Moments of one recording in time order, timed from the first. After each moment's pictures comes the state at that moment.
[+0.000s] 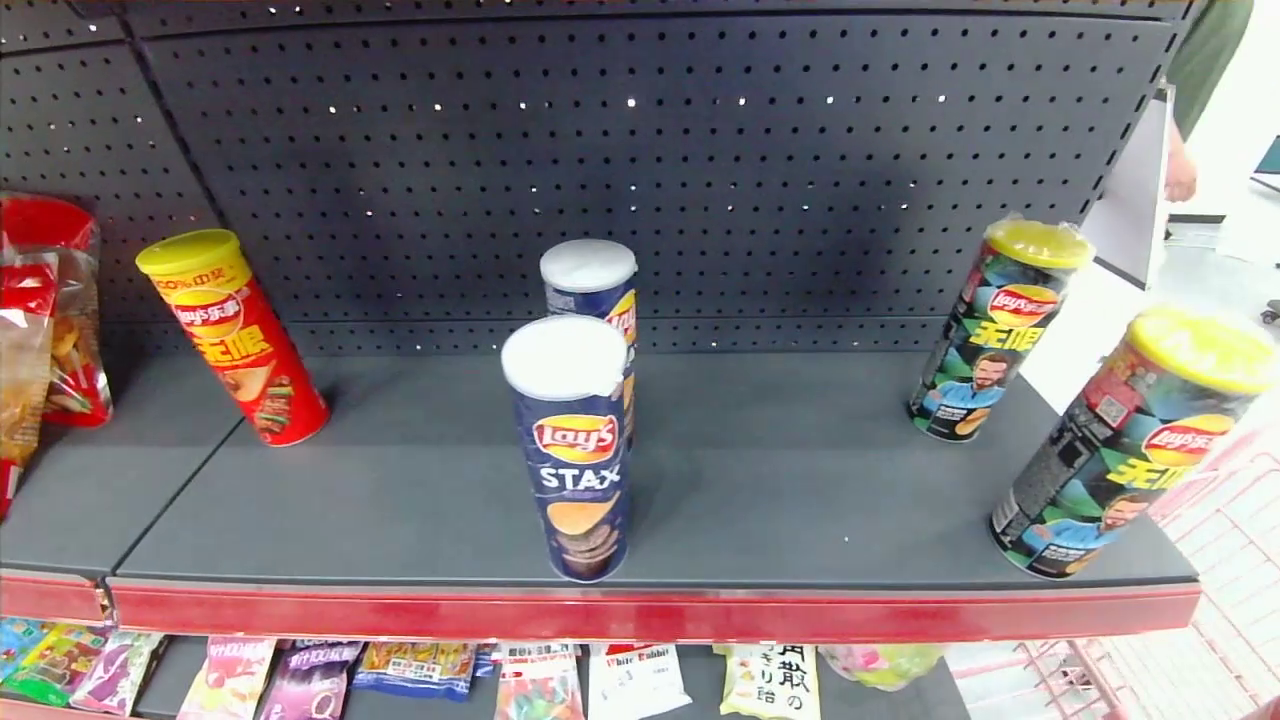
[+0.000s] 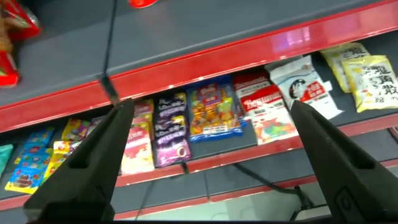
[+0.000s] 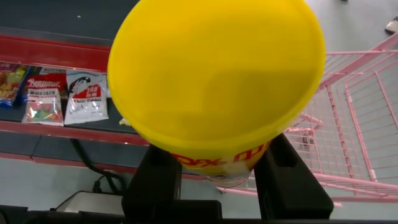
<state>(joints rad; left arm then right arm) -0.04 0.16 -0.25 0.32 -0.05 0.24 0.11 0.34 -0.44 0.42 -0.08 -0.08</state>
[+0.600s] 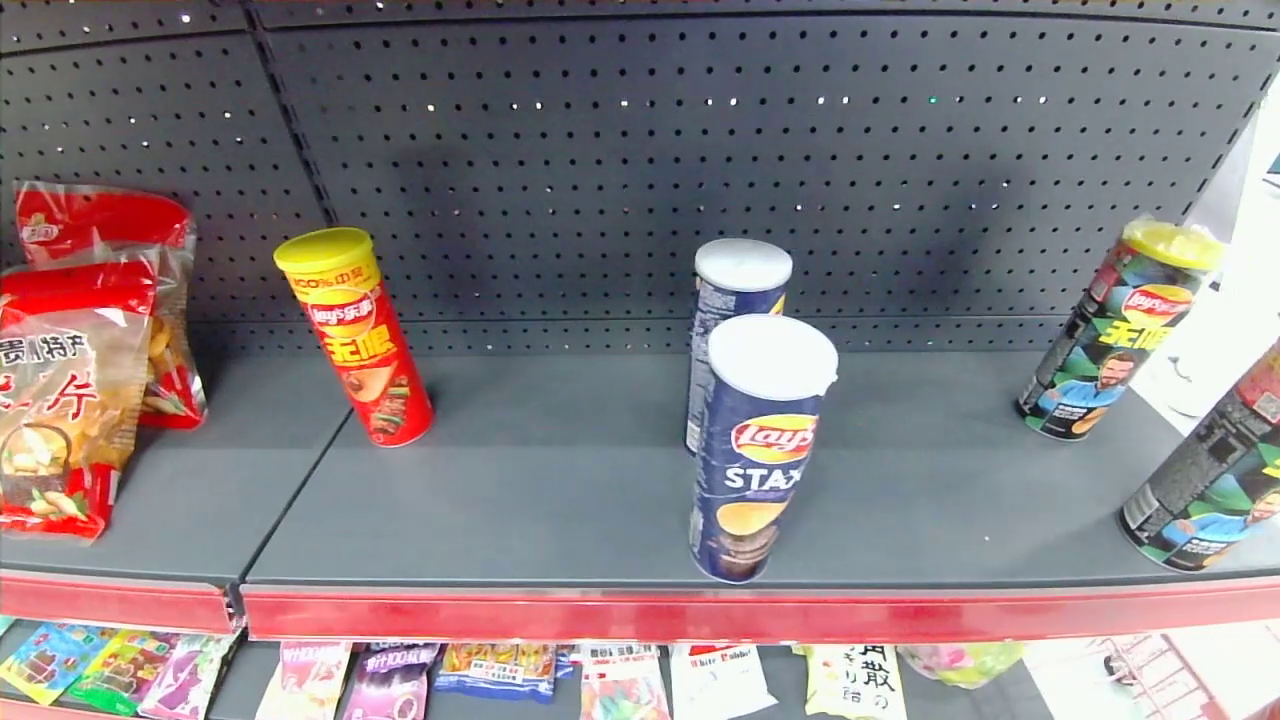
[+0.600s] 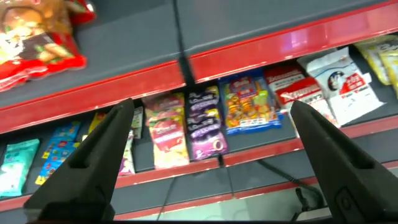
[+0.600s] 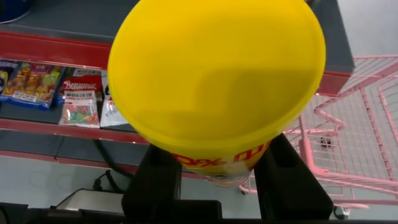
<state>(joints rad) -0.04 0.16 -0.25 0.32 -0.05 0.24 0.11 0.34 -0.44 0.42 -0.08 -0.08</state>
